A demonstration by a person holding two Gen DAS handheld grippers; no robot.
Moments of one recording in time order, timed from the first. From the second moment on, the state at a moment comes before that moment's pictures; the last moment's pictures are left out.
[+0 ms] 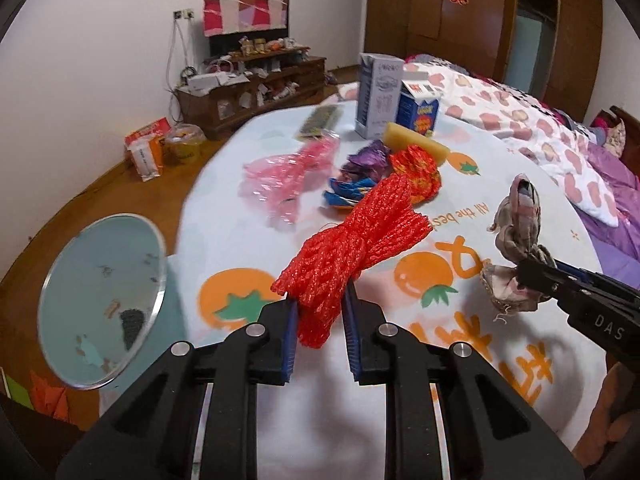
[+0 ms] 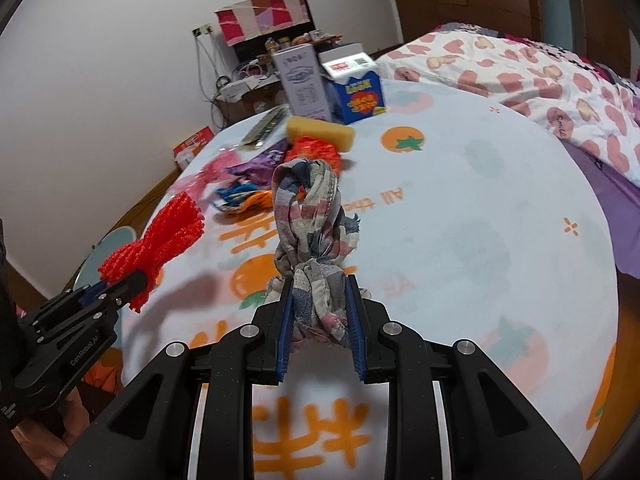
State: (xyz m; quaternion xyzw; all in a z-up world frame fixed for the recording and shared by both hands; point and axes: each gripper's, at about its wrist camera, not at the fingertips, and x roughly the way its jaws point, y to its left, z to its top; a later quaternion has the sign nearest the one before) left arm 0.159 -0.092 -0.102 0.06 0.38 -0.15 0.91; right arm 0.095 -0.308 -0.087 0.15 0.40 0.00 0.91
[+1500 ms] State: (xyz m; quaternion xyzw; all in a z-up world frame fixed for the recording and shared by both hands) left arm 0.149 0.072 -0.093 -0.02 0.37 0.02 0.93; right arm 0.128 -0.125 -0.069 0.04 0.40 0.15 0.90
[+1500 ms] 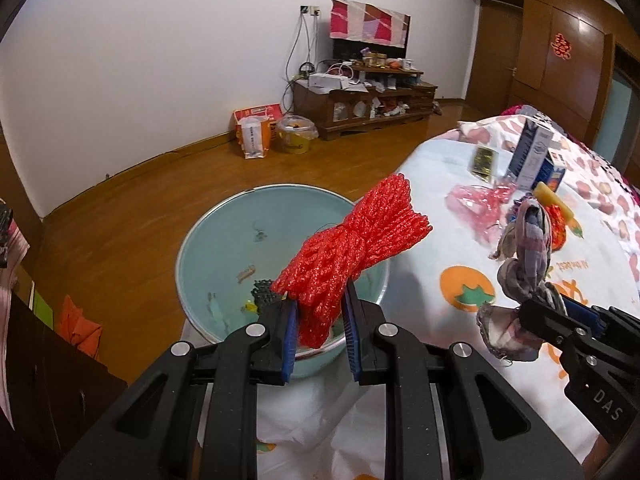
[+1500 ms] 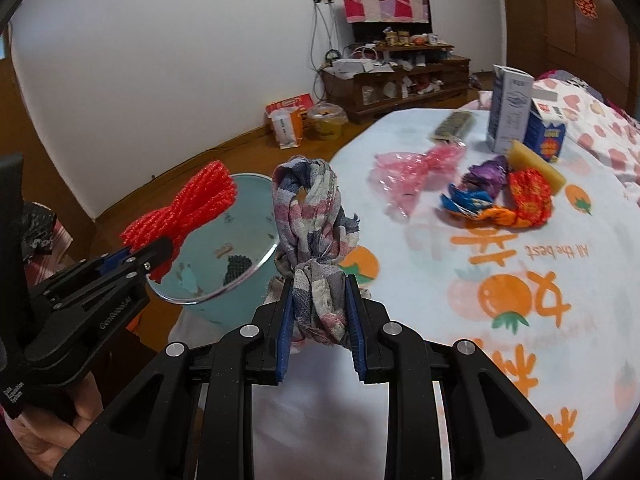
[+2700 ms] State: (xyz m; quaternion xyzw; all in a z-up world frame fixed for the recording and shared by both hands) left arm 0.186 0.122 -0.111 -0.04 0.39 0.09 0.91; right arm 0.177 -0.041 -0.077 0.01 0.41 0.19 0.89
